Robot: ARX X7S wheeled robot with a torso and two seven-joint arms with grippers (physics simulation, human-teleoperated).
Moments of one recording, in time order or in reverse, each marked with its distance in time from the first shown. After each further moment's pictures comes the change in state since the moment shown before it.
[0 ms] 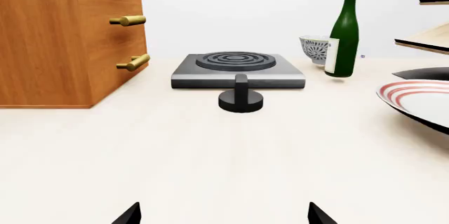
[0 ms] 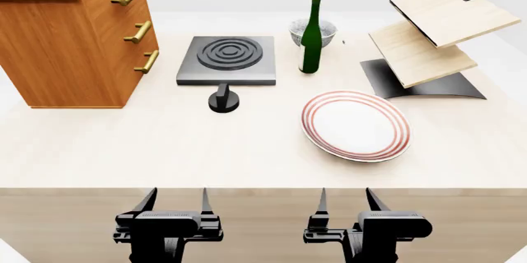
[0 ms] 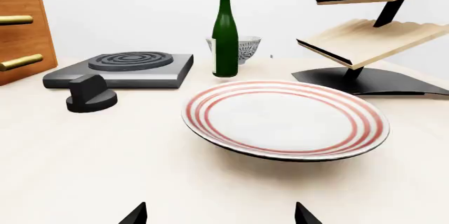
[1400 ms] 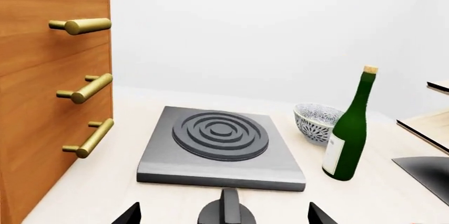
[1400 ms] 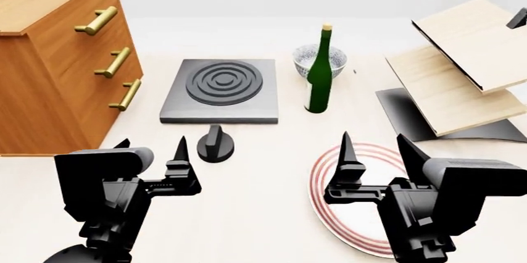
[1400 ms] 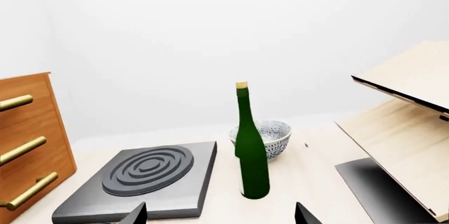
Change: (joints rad) left arm -0.185 -0.155 -0.122 0.754 -0.434 -0.927 -0.137; right arm 0.128 0.114 0.114 -0.887 0.419 0.891 0.145
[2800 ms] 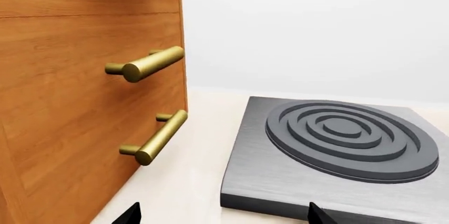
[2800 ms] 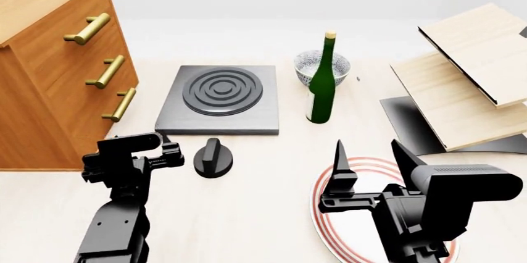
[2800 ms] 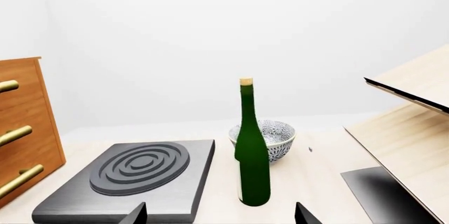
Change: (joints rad) left arm -0.318 -0.007 0.107 -1.216 0.299 0.878 0.016; right arm -0.040 0.075 -0.083 0.024 0.006 -0.076 0.057
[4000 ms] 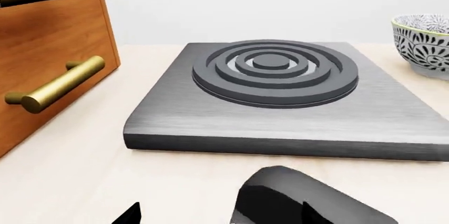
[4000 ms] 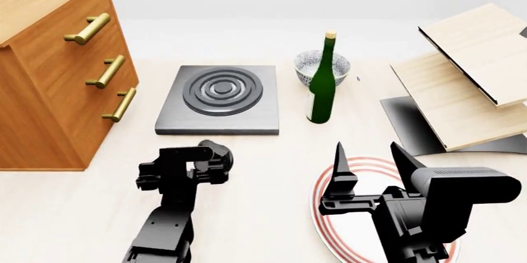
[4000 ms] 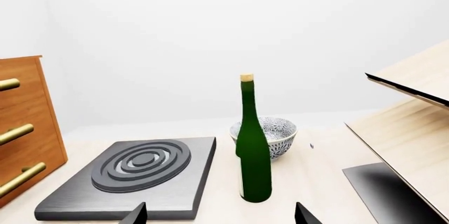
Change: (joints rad) left arm -0.055 0.111 0.181 -0.208 0.006 0.020 -0.072; right arm -0.016 0.032 -0.013 0.019 0.040 -0.041 0.031
